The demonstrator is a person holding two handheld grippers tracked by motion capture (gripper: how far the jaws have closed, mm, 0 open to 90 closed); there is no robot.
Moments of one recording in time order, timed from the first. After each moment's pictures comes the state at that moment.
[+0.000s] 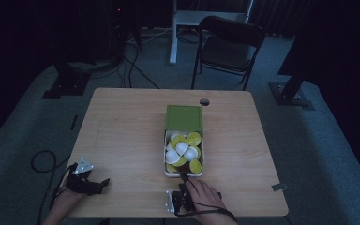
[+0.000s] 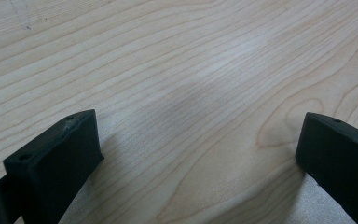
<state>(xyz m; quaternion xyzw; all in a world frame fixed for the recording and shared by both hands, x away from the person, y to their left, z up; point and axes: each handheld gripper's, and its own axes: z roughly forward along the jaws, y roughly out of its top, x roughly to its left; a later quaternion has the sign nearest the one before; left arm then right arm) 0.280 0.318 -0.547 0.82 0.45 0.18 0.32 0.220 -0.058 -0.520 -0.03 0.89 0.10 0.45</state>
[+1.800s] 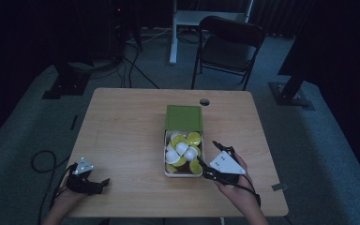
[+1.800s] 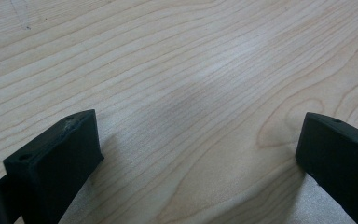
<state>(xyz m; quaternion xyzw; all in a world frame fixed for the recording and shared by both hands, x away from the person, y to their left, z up) 0.280 0.318 -0.547 0.82 0.45 0.18 0.32 0.265 -0.166 -0.436 0.26 0.77 0.43 0.38</state>
